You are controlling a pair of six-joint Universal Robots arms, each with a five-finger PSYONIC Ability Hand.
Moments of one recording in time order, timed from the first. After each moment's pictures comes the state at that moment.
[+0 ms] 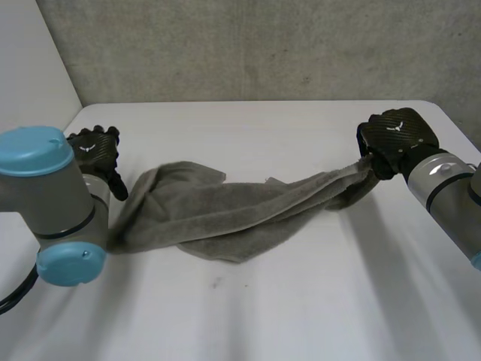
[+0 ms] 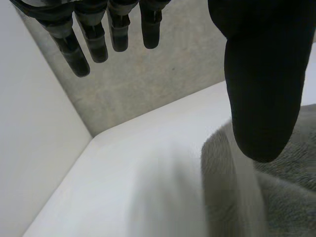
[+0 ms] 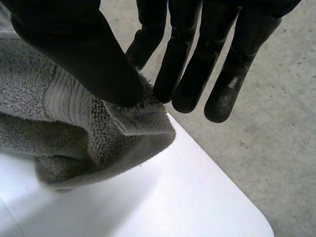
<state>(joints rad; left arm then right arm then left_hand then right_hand) 4.34 -2.03 -1.51 3.41 -1.90 3.26 1.83 -1.29 1.53 -0.09 1.38 2.65 0.20 0.20 0.20 0.20 0.05 1.36 1.19 1.19 1.19 0.99</state>
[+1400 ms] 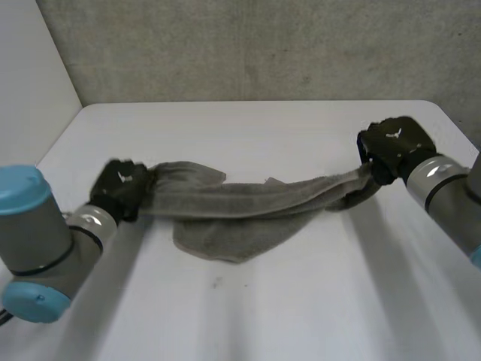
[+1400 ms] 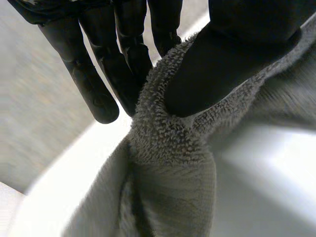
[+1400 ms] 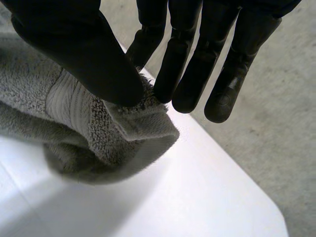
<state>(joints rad) 4.44 -1.95 -1.77 3.52 -1.42 3.64 1.82 -1.25 1.49 -0.03 1.38 2.65 1.17 1.21 1.21 1.21 1.02 1.37 1.19 1.19 1.19 0.99</state>
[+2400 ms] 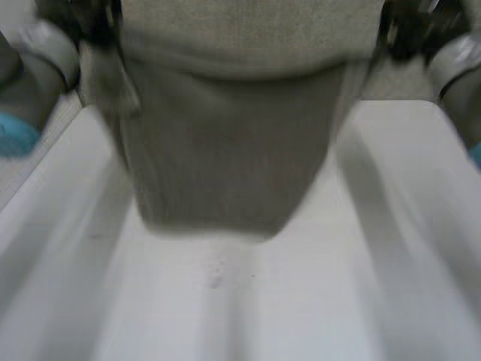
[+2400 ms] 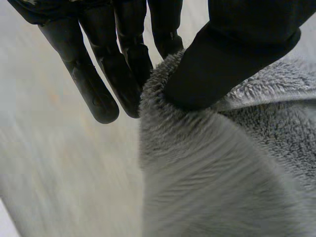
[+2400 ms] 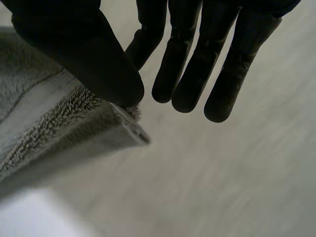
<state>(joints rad) 4.42 -2.04 -0.77 3.14 -1.49 3.26 1.84 -1.17 0.98 -0.12 1.46 2.86 1.18 1.22 1.22 1.22 1.03 1.37 1.19 1.19 1.20 0.99</state>
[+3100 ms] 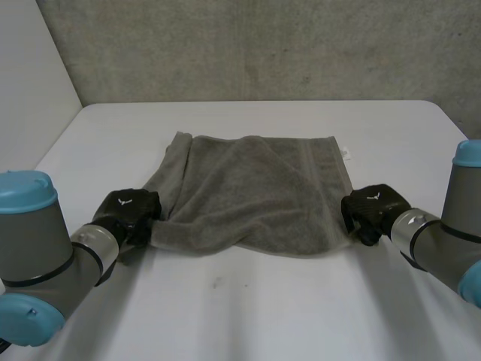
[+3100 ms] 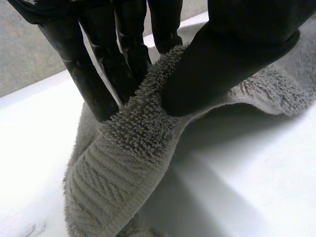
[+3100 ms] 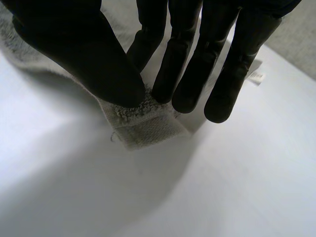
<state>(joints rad) 4.40 -1.94 -1.80 3.34 -1.46 3.33 1.81 -1.10 1.59 0.05 1.34 2.67 1.18 1.22 1.22 1.22 1.03 1.37 1.19 1.19 1.20 0.99</state>
